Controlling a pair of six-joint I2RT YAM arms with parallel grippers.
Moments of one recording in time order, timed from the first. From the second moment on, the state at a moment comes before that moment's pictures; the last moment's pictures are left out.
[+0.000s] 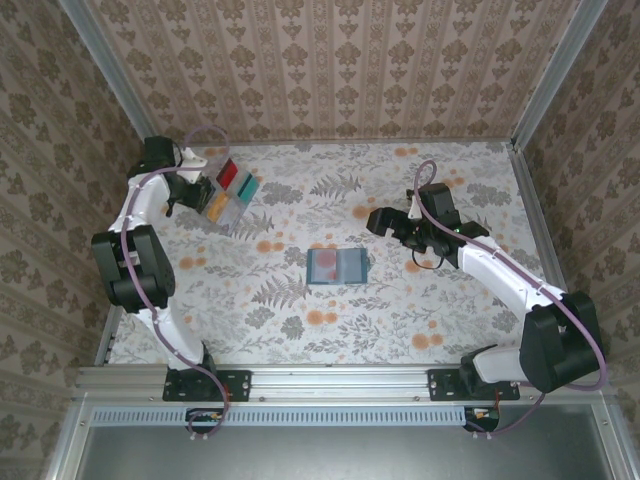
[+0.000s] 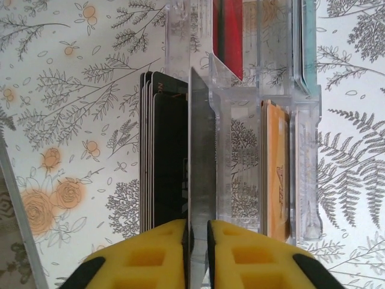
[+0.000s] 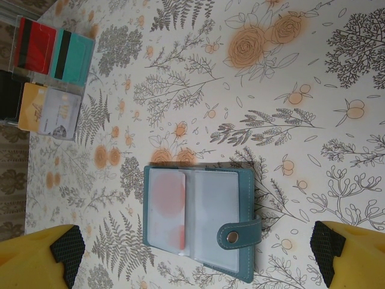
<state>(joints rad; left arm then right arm) 0.12 1.86 1.54 -0.74 0.15 0.53 0.31 1.35 0.91 -0.34 -0.30 0.66</state>
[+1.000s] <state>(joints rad) 0.03 1.45 1.45 -0.76 0.12 0.09 0.54 1.41 0.98 -0.38 -0.21 0.67</state>
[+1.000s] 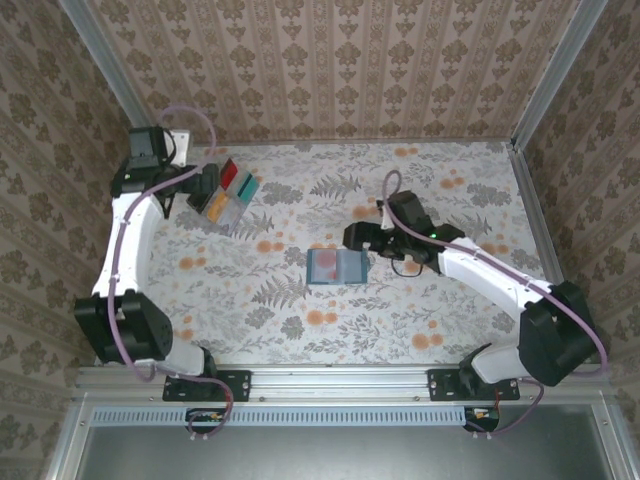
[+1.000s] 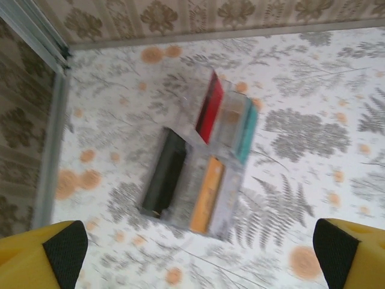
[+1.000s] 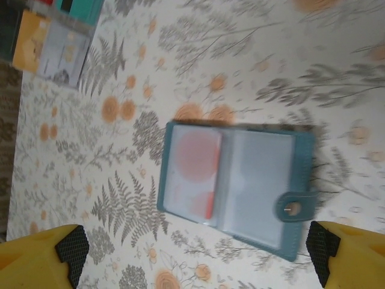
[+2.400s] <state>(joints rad) -0.24 1.32 0.86 -0.44 0.53 -0.52 0.76 1.98 1.34 -0.70 0.12 0.80</state>
